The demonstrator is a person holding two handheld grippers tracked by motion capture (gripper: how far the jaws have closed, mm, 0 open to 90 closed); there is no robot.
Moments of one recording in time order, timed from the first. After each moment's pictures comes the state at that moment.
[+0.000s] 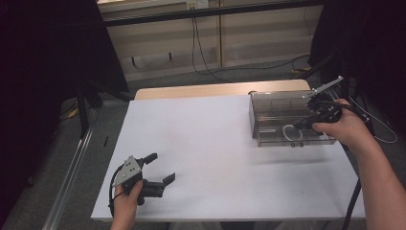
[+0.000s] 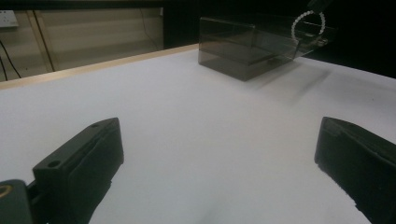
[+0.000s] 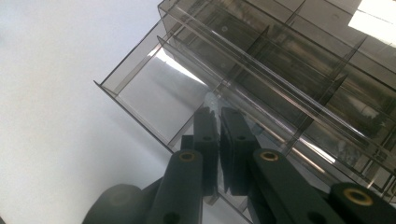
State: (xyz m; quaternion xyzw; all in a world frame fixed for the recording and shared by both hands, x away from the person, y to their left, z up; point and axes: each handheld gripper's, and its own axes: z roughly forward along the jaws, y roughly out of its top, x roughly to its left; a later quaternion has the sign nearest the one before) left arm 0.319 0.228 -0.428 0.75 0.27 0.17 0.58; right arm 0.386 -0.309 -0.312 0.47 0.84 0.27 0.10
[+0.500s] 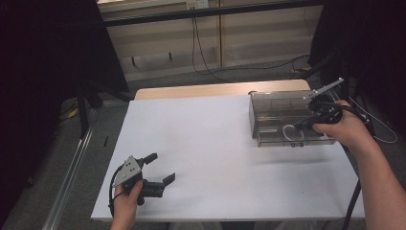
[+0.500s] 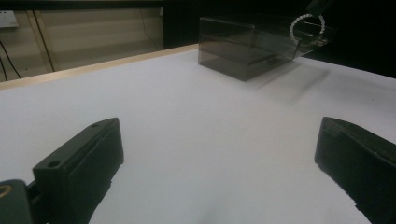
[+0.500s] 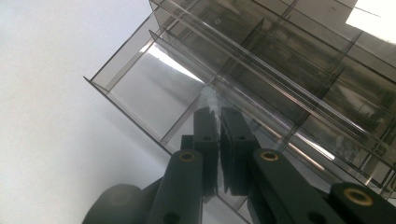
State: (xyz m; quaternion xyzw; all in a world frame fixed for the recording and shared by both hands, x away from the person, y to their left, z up) left arm 0.319 0.228 -0.428 0.75 0.27 0.17 0.58; right arm 0.387 -0.313 -0.318 0.47 0.84 0.26 0.10
